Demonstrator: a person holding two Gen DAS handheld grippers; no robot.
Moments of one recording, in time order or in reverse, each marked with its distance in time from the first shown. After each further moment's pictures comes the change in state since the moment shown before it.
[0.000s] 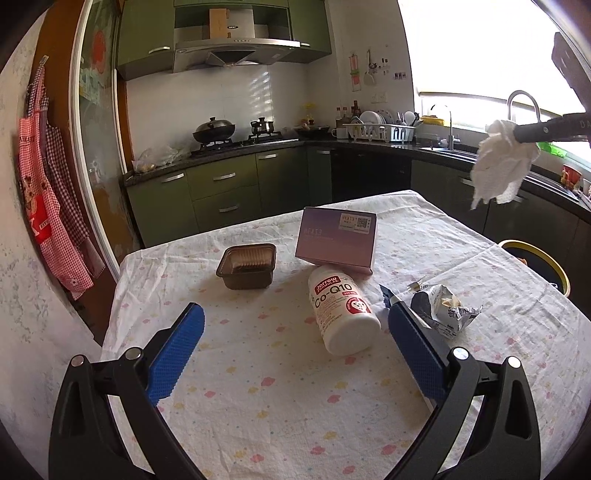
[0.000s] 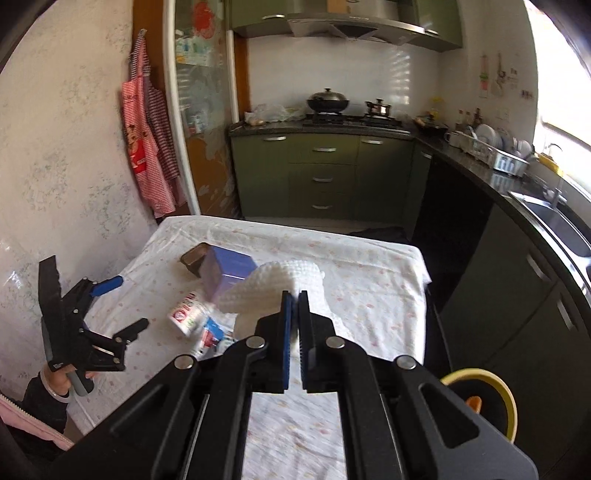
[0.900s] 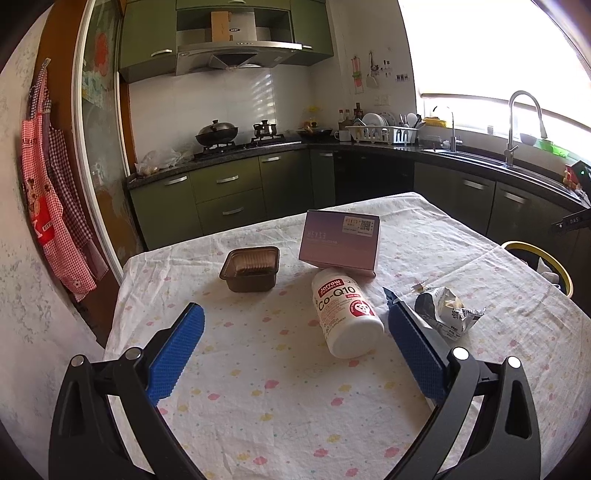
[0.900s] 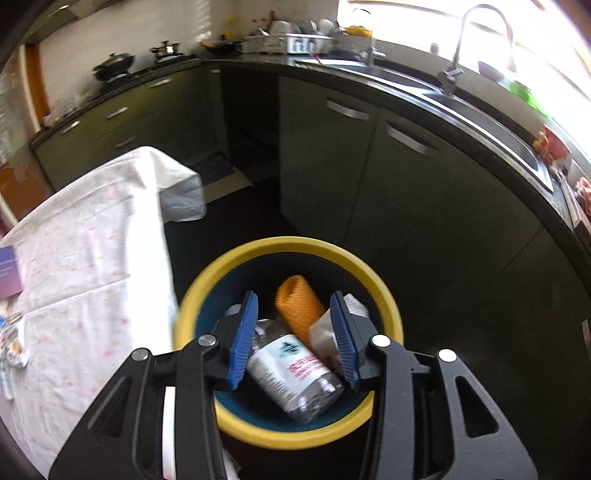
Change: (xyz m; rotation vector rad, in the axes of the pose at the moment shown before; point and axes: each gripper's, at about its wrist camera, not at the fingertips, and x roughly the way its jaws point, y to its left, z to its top) left arm 0.000 0.000 0.001 0.002 -0.009 0.016; right arm 0.011 -0.191 -0.129 0.419 0.220 -0.512
